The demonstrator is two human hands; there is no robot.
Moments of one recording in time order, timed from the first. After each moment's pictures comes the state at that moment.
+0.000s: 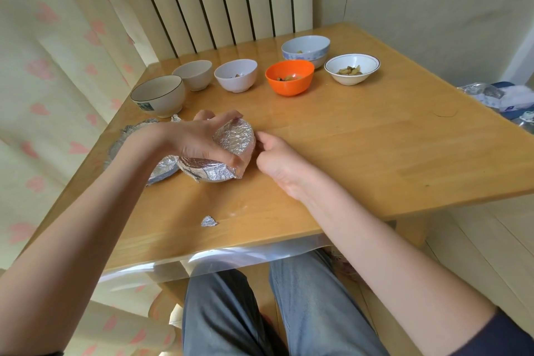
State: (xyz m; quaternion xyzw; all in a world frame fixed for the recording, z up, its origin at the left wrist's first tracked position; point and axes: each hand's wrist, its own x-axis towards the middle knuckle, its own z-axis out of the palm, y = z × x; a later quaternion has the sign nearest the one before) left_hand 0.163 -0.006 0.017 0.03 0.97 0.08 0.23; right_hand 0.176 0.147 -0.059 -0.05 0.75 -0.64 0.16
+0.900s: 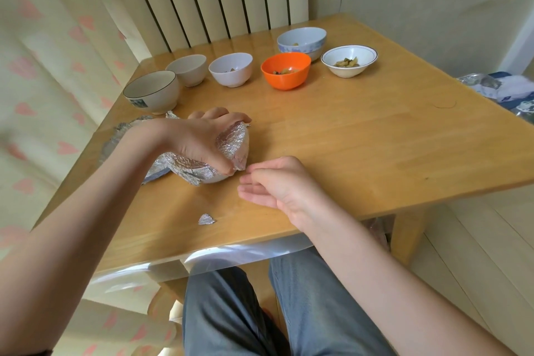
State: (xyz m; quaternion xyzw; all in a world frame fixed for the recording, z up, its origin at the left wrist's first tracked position) left_hand 0.165 0.004 0.018 0.11 0.97 0.00 0.23; right_hand 0.229 0.158 -0.050 0.10 0.58 -0.78 0.23
